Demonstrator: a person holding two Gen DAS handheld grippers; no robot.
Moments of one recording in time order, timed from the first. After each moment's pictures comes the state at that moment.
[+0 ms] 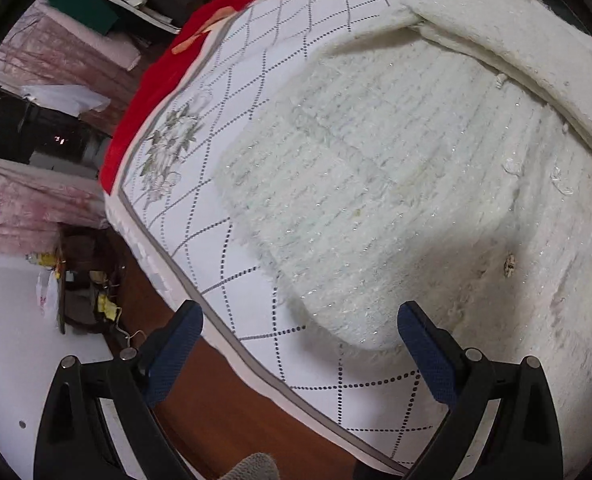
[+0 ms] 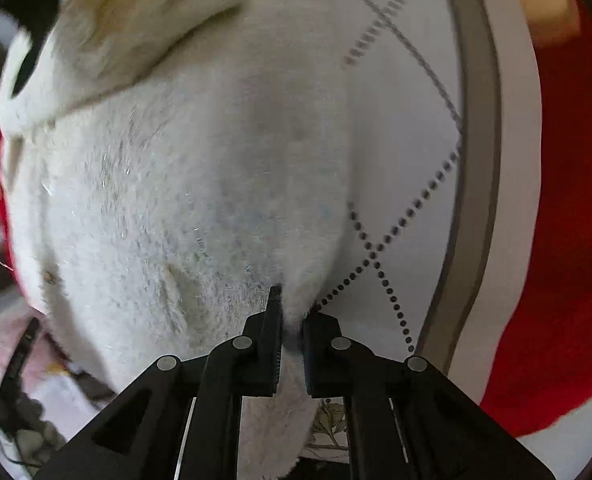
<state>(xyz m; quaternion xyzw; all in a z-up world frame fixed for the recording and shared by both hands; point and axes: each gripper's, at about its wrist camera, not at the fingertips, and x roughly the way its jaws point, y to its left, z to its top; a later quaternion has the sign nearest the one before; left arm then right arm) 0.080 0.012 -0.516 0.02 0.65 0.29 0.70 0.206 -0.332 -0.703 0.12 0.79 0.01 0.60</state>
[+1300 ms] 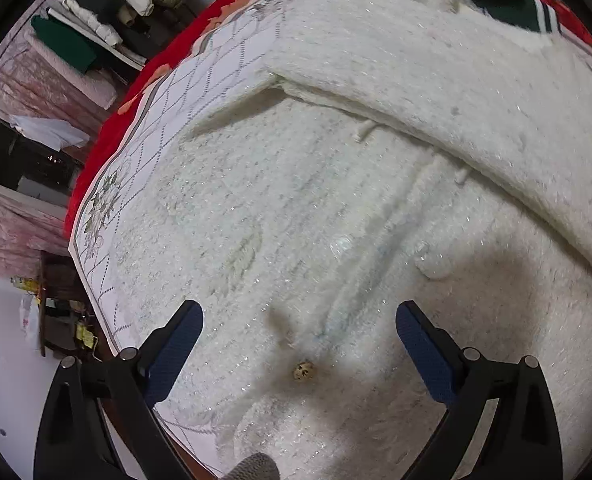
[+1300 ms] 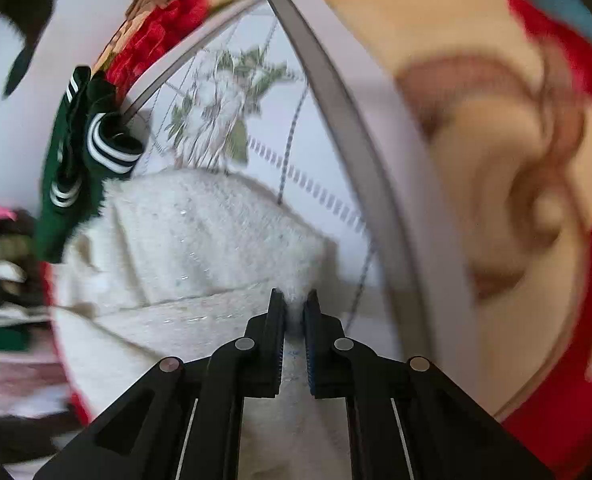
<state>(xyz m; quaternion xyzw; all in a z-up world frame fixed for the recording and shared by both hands) 0.168 -0.106 -0.544 0.04 0.61 0.27 0.74 0.407 -0.441 -0.665 0.29 0.60 -0.08 0.74</state>
